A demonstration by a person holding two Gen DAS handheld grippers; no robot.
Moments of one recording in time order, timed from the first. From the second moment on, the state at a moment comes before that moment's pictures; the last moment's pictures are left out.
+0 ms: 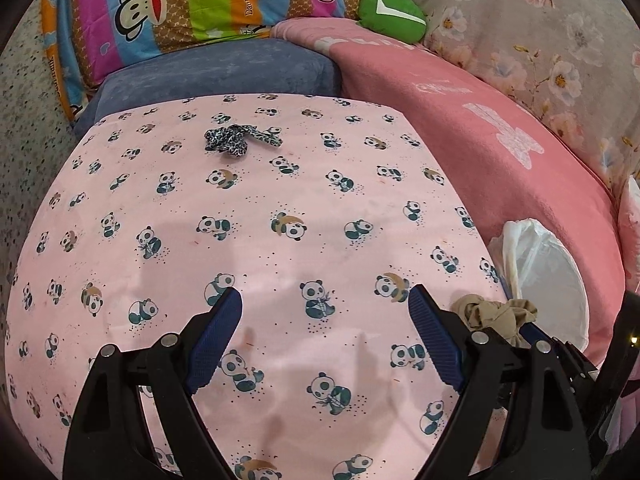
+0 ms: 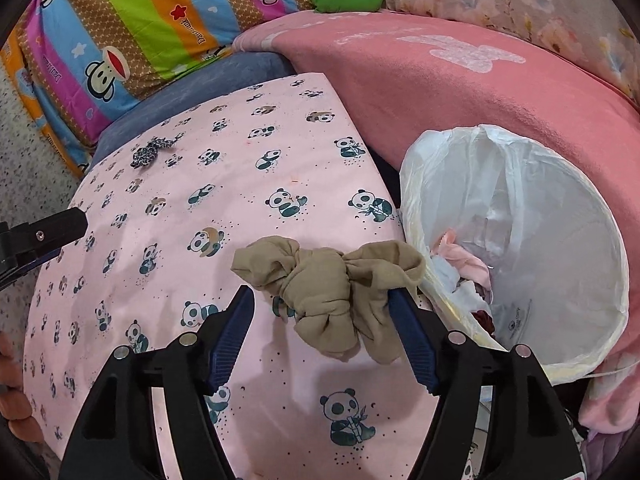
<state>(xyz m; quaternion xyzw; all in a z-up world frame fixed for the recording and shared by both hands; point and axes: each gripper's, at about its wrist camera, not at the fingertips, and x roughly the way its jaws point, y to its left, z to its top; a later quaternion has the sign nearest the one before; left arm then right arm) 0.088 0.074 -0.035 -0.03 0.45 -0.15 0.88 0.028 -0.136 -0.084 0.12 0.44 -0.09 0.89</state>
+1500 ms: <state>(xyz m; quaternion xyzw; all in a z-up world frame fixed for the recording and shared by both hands) 0.251 0.132 -0.069 -0.05 0.46 -0.07 0.89 0.192 -0.039 -0.059 0.07 0.42 0.02 0.90</state>
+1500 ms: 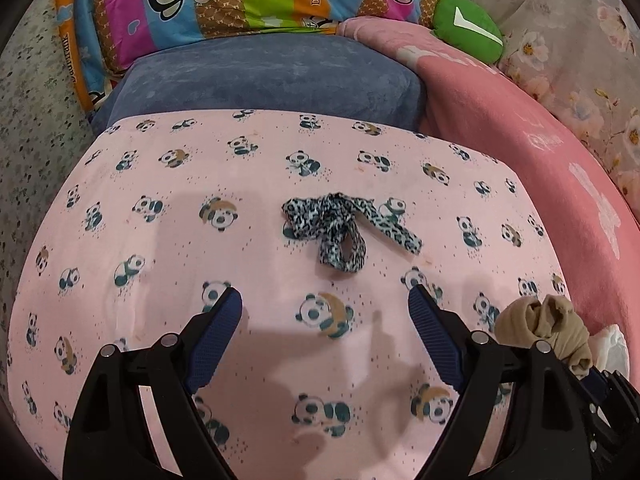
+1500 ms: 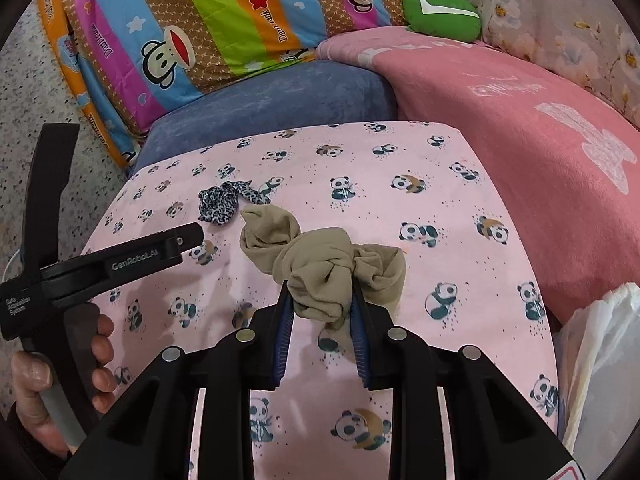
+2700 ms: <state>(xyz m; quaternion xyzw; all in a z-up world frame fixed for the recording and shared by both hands) 0.230 0.085 -0.042 -0.03 0.45 -0.13 0.88 0.199 -0.050 -0.027 0.08 0.39 0.02 0.92</state>
